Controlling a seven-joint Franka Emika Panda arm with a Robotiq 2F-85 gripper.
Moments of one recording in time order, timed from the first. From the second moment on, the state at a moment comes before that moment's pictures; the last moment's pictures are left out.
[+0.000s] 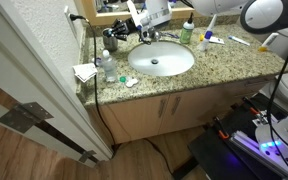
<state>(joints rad) 0.12 1.07 0.25 -1.05 1.38 2.27 0.61</state>
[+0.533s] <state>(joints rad) 0.12 1.03 0.25 -1.03 1.38 2.27 0.58</state>
